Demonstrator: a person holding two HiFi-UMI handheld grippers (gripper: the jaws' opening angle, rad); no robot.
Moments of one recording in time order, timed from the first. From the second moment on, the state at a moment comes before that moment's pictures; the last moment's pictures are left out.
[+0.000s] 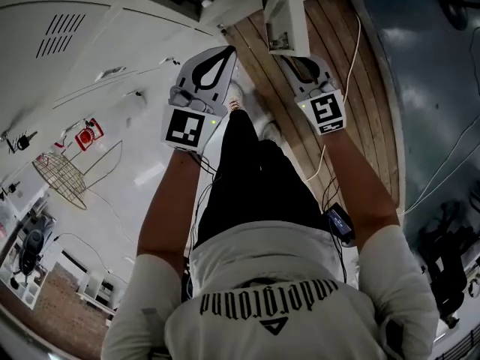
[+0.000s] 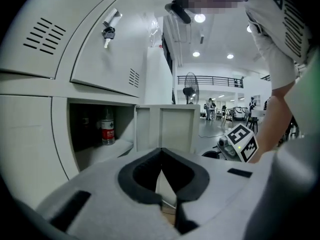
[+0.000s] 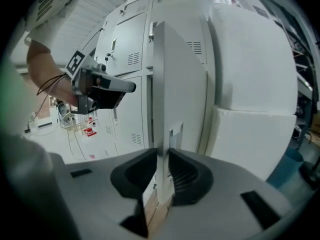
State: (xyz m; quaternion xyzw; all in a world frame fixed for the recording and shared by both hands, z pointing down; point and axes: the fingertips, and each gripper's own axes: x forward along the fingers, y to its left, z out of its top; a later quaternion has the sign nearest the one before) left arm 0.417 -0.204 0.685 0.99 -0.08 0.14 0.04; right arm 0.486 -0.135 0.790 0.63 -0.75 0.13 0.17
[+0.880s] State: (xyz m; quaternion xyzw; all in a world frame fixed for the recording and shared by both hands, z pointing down) left arm 0.444 -0.182 0.699 0.99 -0.04 0.16 0.03; right arm 0.619 -0.095 0.795 0.70 -0.68 0.13 0.19
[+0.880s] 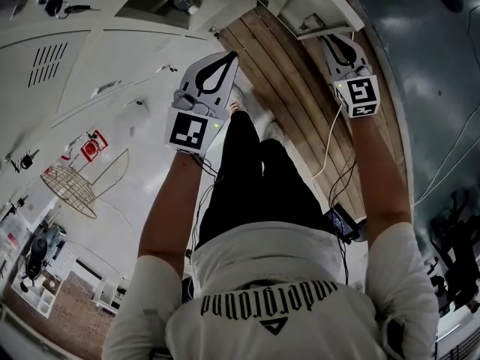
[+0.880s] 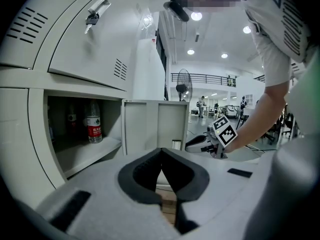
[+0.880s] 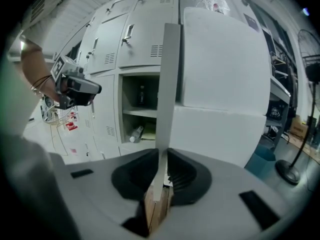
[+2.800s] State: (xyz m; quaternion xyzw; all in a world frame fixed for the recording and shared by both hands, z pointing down) left arm 0.037 -0.087 0.474 0.94 -0.33 0.10 -0.02; right arm 0.200 -0.059 0.486 0.49 -0.87 0.00 0.07
